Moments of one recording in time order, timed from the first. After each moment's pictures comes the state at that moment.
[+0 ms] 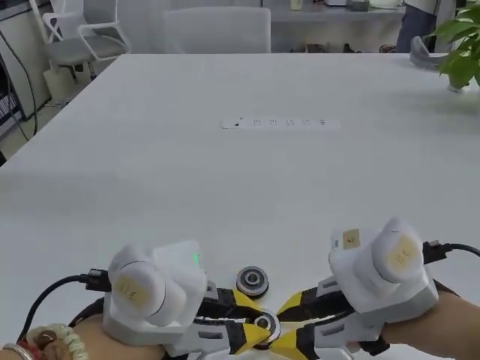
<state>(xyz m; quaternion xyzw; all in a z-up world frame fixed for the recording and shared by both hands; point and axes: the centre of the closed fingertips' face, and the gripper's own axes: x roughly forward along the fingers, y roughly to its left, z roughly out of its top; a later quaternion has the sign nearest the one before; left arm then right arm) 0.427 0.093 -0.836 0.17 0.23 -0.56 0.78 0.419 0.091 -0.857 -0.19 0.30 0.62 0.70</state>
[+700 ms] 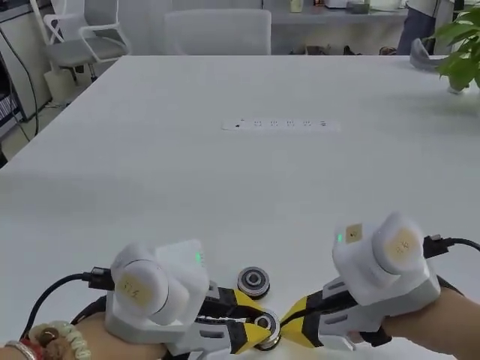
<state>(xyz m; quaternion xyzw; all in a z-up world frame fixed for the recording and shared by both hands) 0.429 0.093 -0.837 0.17 0.23 -0.56 0.78 0.427 0.084 -0.859 -0.16 0.34 0.60 0.71</state>
